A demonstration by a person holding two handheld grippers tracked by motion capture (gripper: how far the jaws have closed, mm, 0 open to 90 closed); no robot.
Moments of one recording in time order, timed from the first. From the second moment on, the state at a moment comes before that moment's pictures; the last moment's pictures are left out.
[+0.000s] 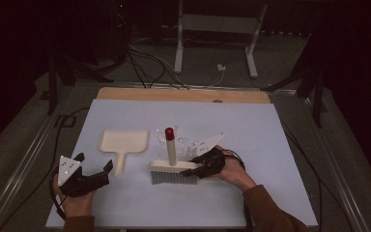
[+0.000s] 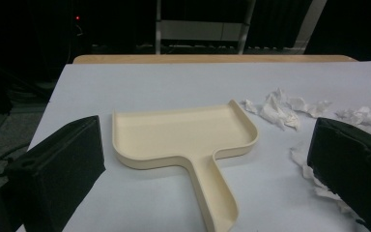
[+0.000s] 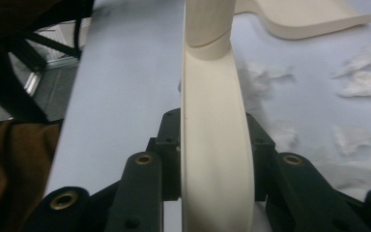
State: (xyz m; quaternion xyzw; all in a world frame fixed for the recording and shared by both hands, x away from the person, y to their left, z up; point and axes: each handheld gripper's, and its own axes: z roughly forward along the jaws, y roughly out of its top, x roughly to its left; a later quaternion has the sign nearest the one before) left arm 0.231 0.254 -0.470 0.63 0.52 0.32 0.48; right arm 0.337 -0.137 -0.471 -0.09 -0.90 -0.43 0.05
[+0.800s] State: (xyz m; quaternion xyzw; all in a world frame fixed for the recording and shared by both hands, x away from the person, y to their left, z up) left arm 0.231 0.255 -0.470 0.63 0.52 0.32 0.47; right arm 0.370 -0.162 -0.472 -0.16 -0.88 -0.45 -0.02
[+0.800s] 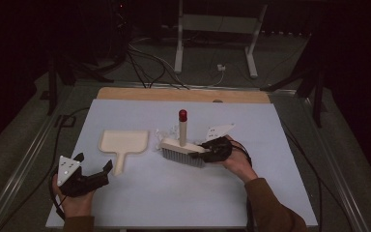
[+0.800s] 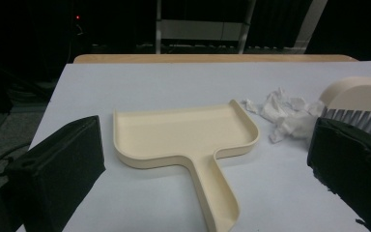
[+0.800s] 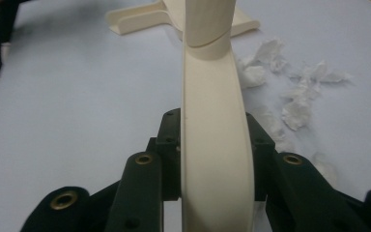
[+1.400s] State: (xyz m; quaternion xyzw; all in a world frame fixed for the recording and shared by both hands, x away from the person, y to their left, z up) left arm 0.231 0.255 -0.470 0.63 0.52 0.32 0.47; right arm 0.349 -0.204 -0.429 -0.19 -0.83 -0.52 -0.06
